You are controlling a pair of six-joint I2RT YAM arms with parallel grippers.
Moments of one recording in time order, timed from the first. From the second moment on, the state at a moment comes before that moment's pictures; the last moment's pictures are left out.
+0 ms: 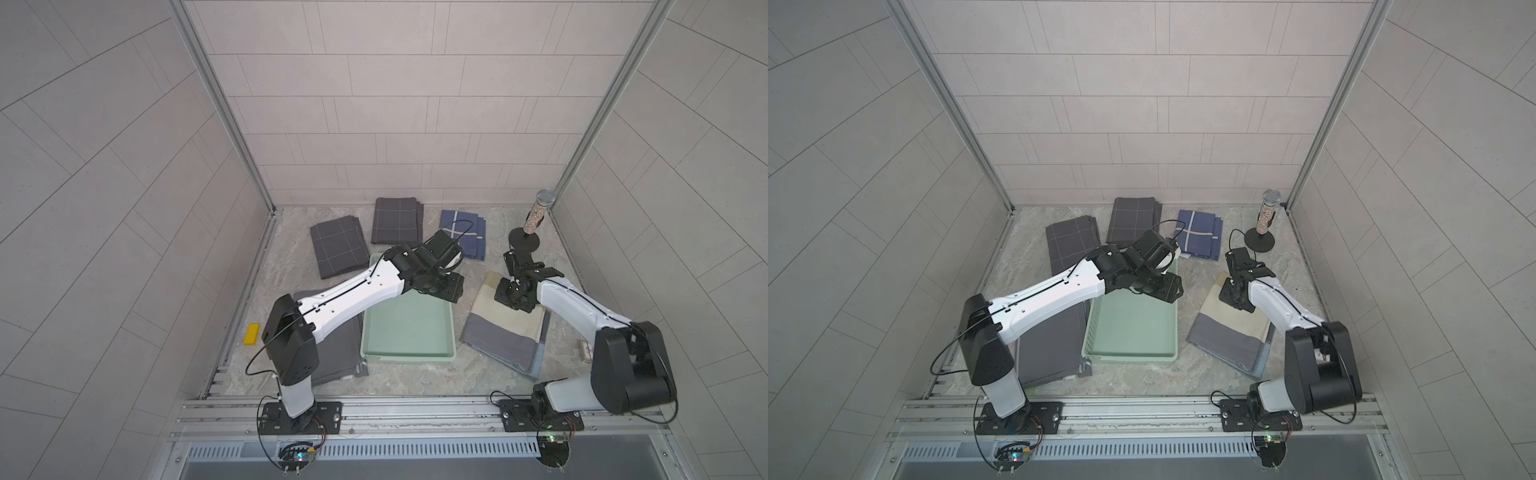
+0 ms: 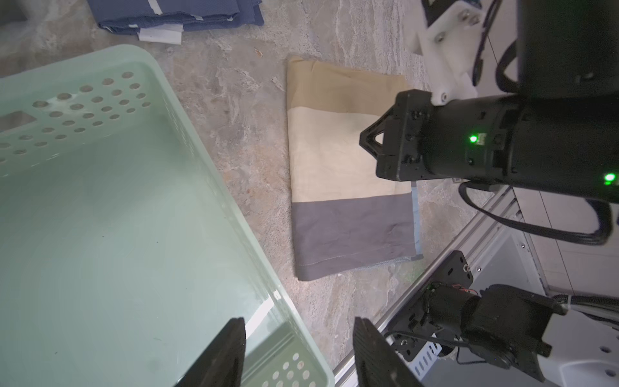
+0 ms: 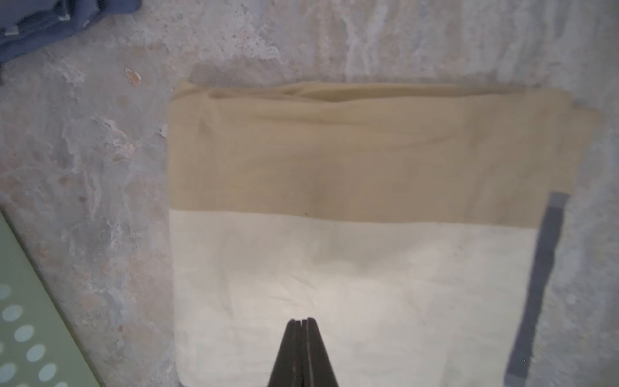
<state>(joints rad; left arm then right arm) -0.92 1.81 1.69 -0.84 0.14 -0.51 0.11 1.49 0.91 -0.67 0.09 0.62</state>
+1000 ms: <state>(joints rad) -0.96 2.37 2.42 -1.12 0.10 -0.52 0.14 0.87 0.79 -0.88 -0.01 0.62</state>
